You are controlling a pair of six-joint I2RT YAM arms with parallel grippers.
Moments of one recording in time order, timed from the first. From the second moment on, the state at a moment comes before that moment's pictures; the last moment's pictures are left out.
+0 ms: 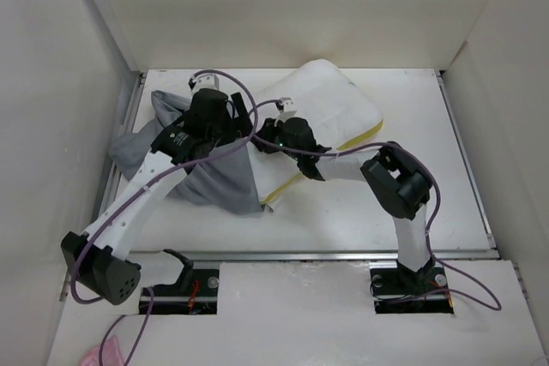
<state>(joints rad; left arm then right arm) -0.52 1.22 1.28 -0.70 -0.29 -0.64 0.75 2.05 1.25 0.60 -0.03 0.56</state>
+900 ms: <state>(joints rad) -0.51 1.74 1.50 -0.47 0.07 -0.66 0.46 1.79 1.06 0.30 -0.18 0.28</state>
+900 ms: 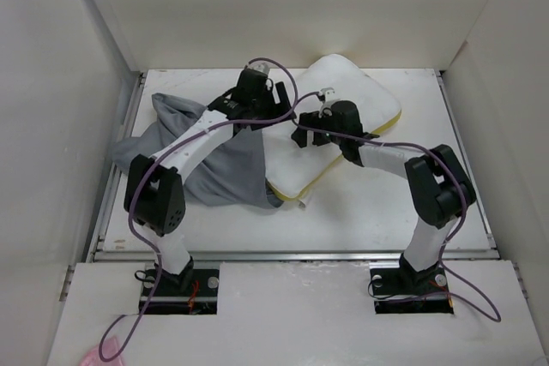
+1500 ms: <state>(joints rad) -0.61 2.01 1.80 -0.35 0.31 -0.65 0.31 1.60 1.01 0.07 0.09 0.24</state>
